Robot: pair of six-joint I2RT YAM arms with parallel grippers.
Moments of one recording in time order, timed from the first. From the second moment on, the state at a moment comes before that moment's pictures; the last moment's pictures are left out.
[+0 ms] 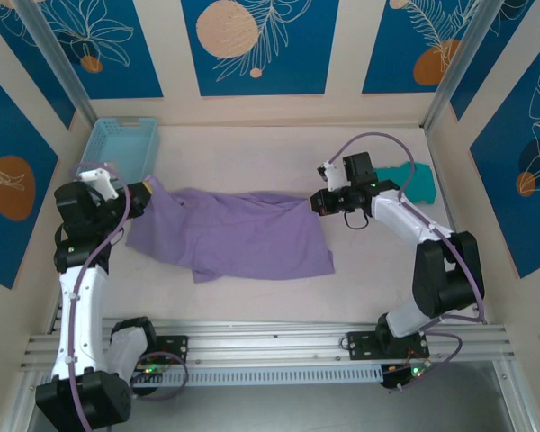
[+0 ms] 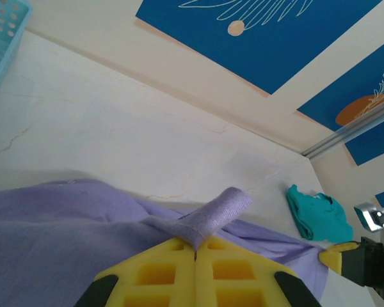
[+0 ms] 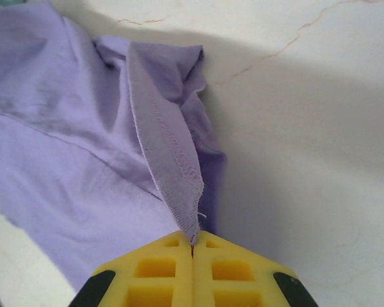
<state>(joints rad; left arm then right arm) 0.24 0.87 0.86 -0.36 0.63 -0.44 0.24 1.53 1.06 -0.49 -0.53 0.09</state>
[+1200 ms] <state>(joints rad) 0.24 0.87 0.83 -0.32 0.66 -0.45 0.31 1.59 0.98 -0.57 -0.50 0.24</state>
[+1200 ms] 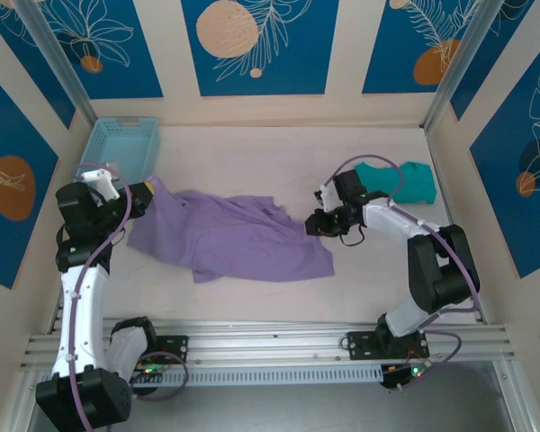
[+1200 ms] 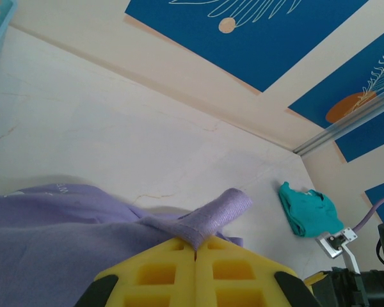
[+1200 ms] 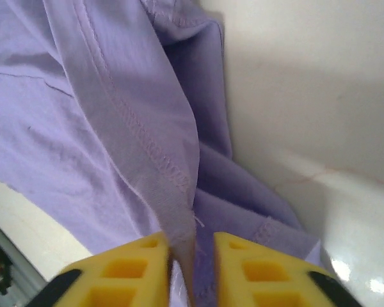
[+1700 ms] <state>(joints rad) 0.24 0.87 0.83 -0.32 0.66 -0.45 0.34 1.71 1.10 -0.59 -0.40 0.15</state>
